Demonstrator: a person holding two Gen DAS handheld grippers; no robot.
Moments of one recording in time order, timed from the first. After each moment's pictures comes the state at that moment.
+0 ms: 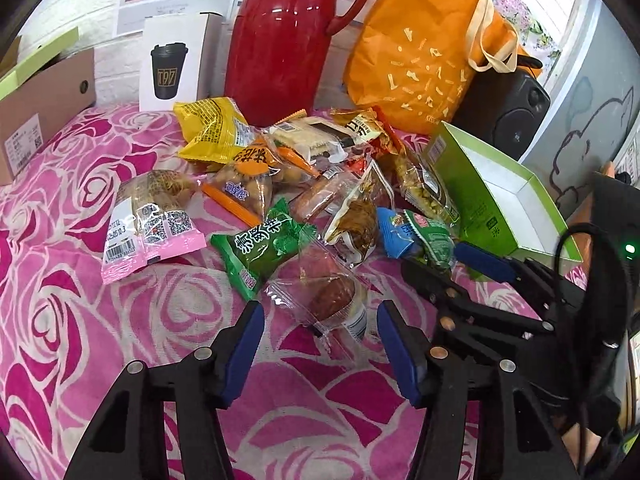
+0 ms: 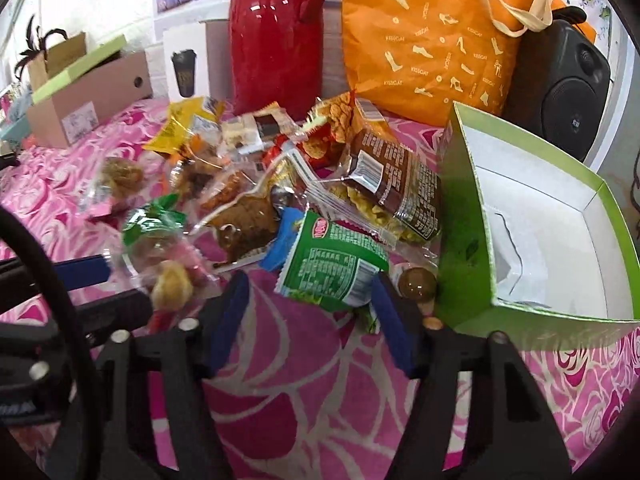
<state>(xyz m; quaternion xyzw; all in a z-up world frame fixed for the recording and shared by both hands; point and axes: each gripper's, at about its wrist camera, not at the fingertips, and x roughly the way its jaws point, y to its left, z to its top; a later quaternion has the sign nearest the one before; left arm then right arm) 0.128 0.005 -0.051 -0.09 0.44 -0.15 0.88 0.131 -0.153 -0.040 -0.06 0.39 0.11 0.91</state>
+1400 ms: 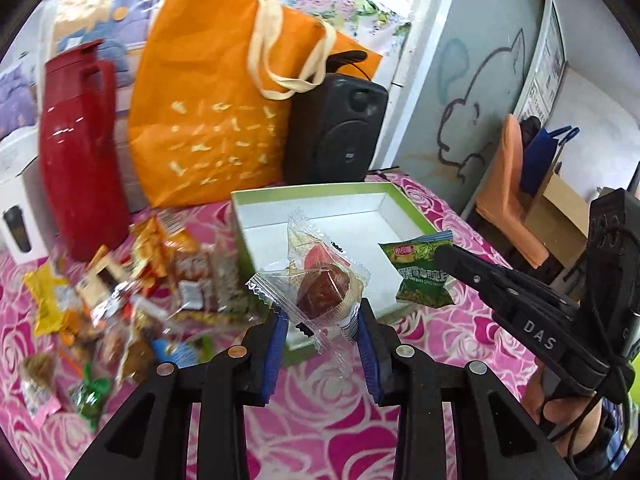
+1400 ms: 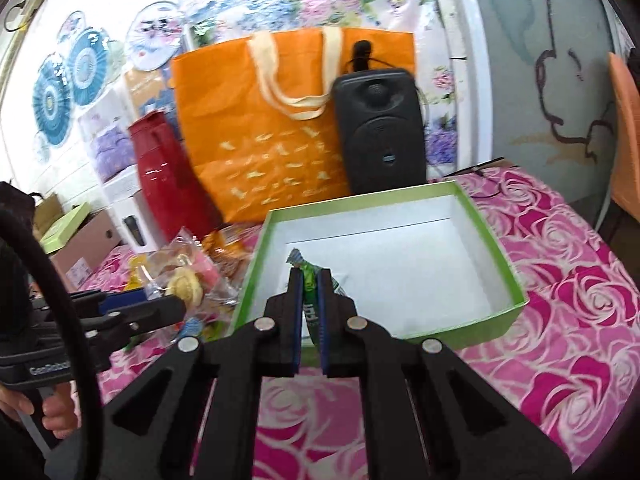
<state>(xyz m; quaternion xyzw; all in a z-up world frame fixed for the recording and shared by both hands) 0.142 -0.161 0.057 -0.01 0.36 -0.33 0.87 0.072 -0.350 0.064 0.11 0.28 0.04 0.95</state>
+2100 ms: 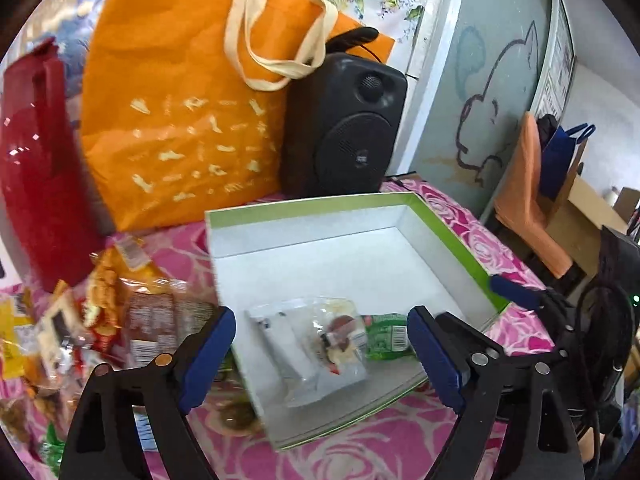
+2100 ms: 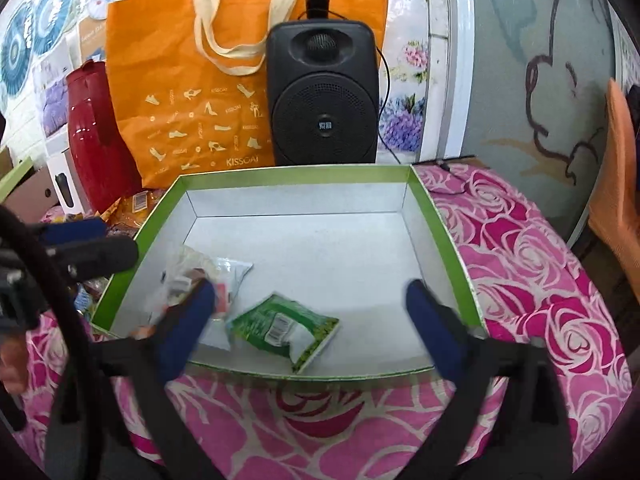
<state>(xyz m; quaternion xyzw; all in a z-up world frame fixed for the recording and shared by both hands) 0.187 -0.208 0.025 0.01 0.35 -0.30 0.89 0.111 -0.390 0.011 0.03 0.30 -0.01 0.95</state>
